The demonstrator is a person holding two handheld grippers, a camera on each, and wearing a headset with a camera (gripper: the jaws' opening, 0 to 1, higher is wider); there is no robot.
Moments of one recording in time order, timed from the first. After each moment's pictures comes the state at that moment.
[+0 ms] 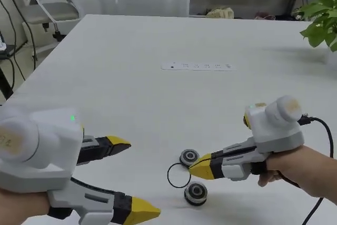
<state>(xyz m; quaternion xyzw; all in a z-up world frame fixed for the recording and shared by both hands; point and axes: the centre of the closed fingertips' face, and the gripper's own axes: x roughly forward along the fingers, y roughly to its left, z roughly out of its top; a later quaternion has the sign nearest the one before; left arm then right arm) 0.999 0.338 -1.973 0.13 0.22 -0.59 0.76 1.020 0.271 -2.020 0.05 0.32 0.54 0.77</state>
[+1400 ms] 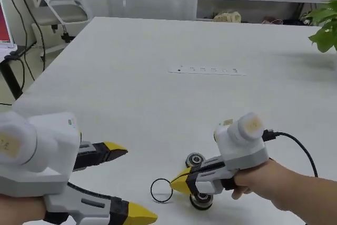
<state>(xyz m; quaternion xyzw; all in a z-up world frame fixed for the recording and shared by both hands) 0.999 0.351 -1.976 0.12 0.24 -0.58 0.77 1.029 0.310 -2.060 0.00 0.34 0.53 0.78</state>
